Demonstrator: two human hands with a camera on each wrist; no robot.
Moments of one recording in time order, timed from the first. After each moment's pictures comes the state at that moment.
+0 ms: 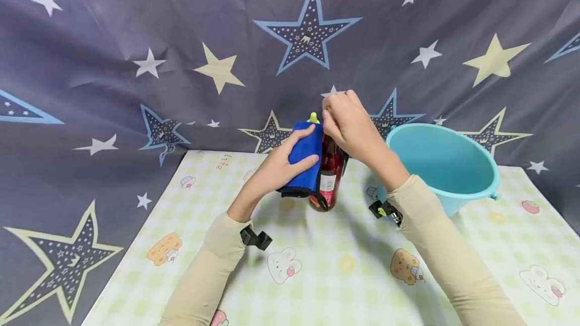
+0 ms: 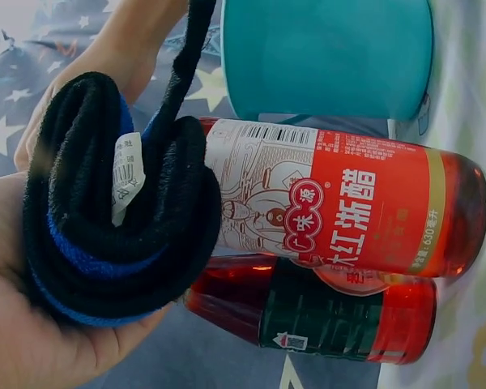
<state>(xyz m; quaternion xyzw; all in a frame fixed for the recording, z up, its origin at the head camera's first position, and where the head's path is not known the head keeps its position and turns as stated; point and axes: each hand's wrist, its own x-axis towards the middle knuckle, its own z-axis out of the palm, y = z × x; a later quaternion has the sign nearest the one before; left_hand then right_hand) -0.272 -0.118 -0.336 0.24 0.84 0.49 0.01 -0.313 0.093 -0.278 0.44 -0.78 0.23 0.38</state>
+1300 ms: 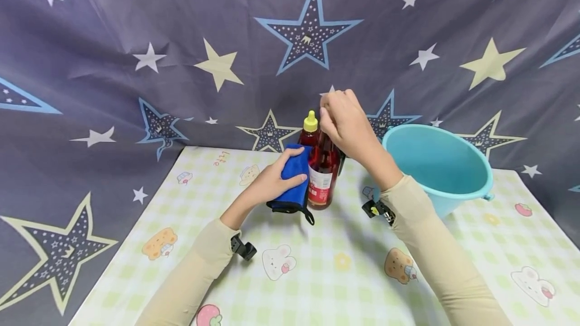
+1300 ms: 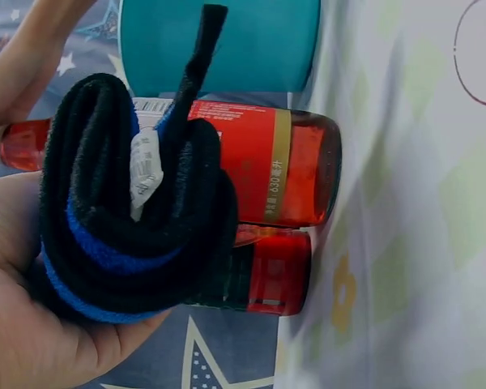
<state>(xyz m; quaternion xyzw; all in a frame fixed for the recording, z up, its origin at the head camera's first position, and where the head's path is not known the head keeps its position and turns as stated) -0.269 -0.129 -0.382 0.19 0.87 0.45 0.07 -0.312 0.091 -0.279 0.41 -0.81 0.23 0.36</state>
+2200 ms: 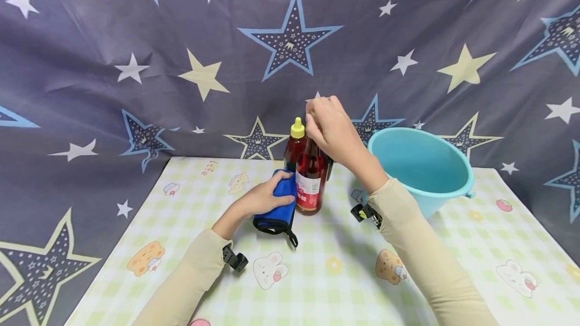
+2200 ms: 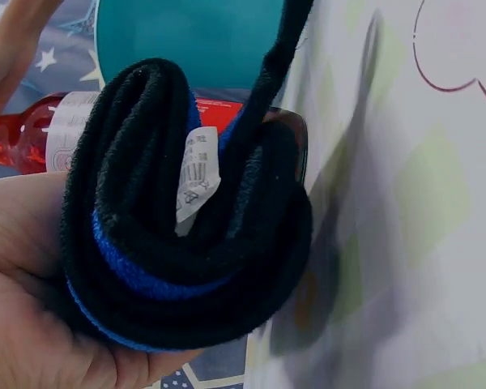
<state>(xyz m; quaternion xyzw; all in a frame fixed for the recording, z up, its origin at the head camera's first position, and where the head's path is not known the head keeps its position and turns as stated) -0.273 -0.127 -0.399 0.17 0.89 0.39 0.16 -0.310 0.092 -0.273 0.39 -0.83 0.23 0.33</state>
